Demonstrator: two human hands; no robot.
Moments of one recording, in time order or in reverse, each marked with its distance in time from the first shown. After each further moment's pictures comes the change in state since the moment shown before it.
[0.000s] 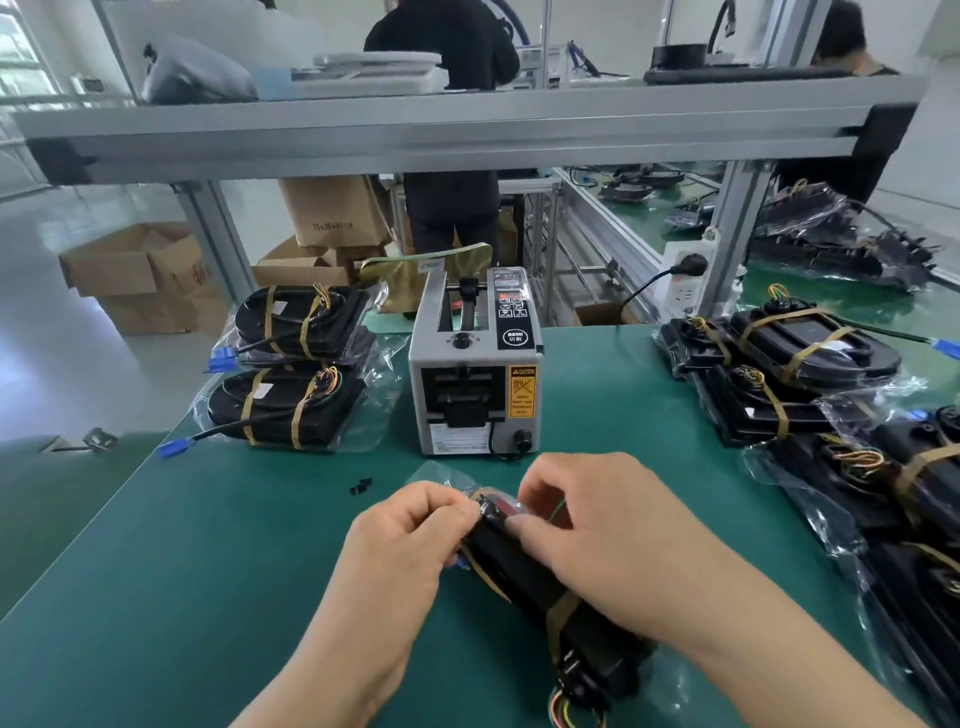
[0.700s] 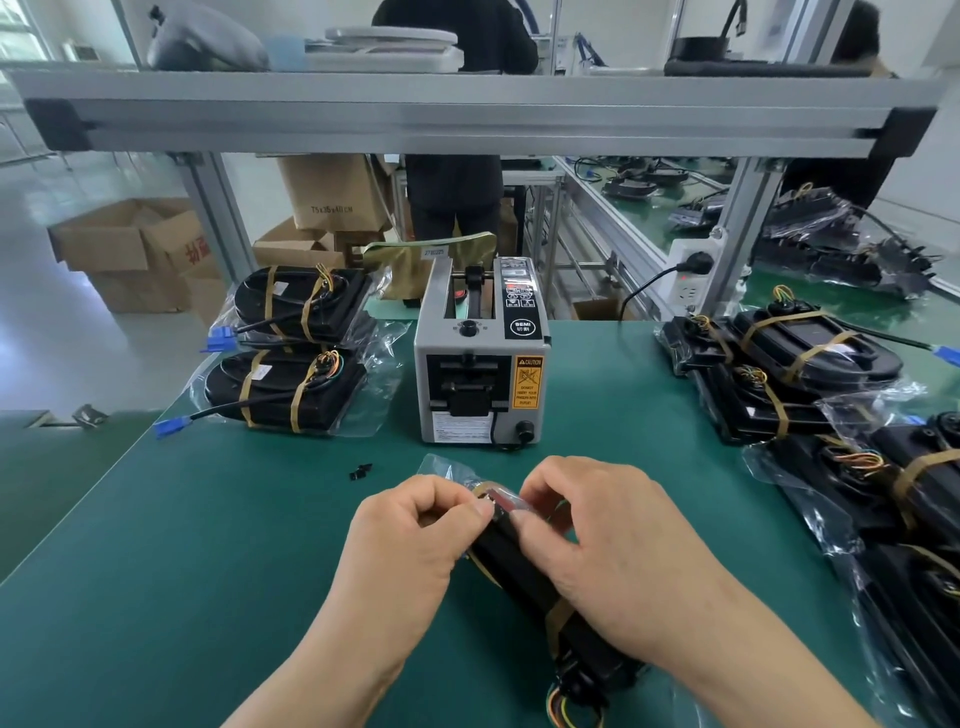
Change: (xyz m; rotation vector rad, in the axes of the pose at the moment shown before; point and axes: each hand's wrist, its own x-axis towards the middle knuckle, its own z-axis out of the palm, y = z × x) left_hand 0.001 -0.005 -0.002 0.125 0.043 0.052; right_hand -0.006 0.002 0.017 0.007 0.078 -0.028
